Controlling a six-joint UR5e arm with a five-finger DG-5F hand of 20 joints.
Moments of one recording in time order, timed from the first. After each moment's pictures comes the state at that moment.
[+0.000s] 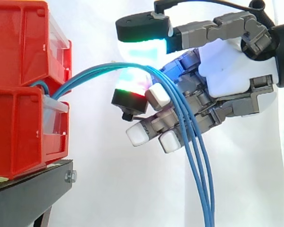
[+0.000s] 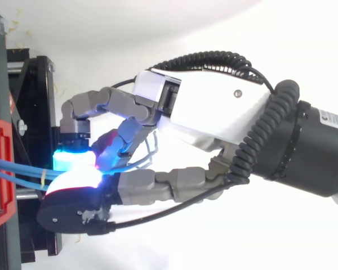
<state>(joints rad) 0.24 -2.33 -0.87 -3.23 -1.05 -0.11</state>
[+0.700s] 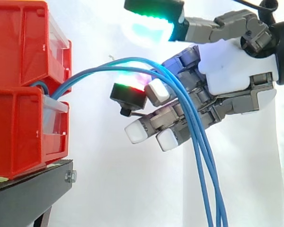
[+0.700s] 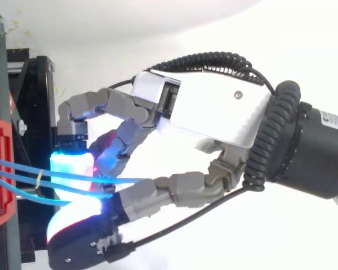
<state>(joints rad) 0.24 -2.33 -0.87 -3.23 -1.05 -0.11</state>
